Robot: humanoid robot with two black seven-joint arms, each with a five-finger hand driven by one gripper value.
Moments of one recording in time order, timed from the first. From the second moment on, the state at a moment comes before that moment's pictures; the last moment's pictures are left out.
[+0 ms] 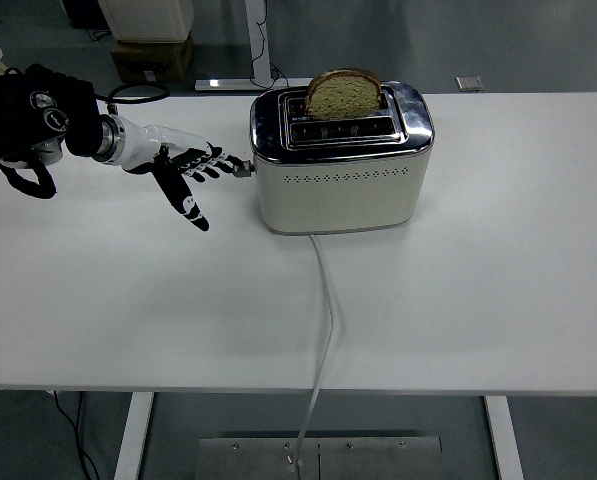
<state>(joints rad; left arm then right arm) -1.46 0.52 0.22 -1.00 0.53 -0.45 0.12 -0.09 0.00 0.42 0.14 -0.35 0.07 0.12</state>
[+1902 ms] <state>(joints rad) -1.40 0.60 0.14 -0.97 0.45 -0.38 0.12 -0.09 0.00 0.42 0.14 -0.35 0.07 0.12</state>
